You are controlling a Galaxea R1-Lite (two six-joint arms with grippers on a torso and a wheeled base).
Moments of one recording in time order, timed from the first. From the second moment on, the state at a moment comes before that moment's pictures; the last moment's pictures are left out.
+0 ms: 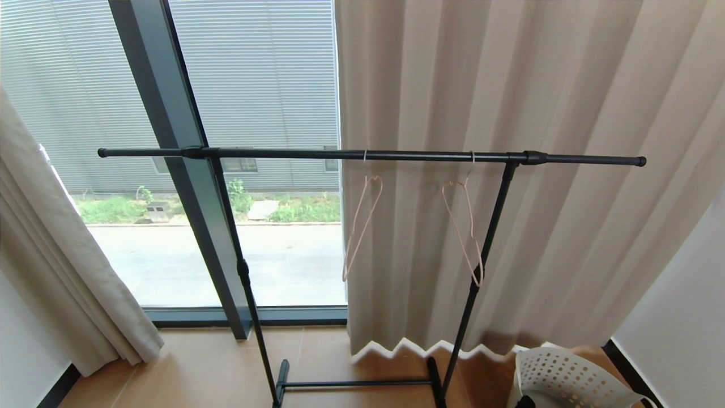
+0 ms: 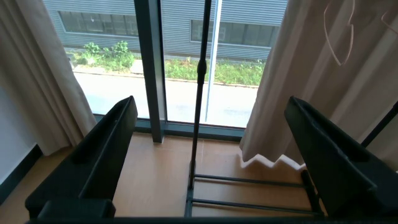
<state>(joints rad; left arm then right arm) 0.00 0.00 -0.02 0.05 0.12 -0.02 -0.01 0.00 0.00 -0.03 0.04 0.00</state>
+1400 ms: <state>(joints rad) 0.00 0.00 -0.02 0.05 0.12 -0.02 -0.01 0.00 0.00 -0.03 0.04 -0.01</state>
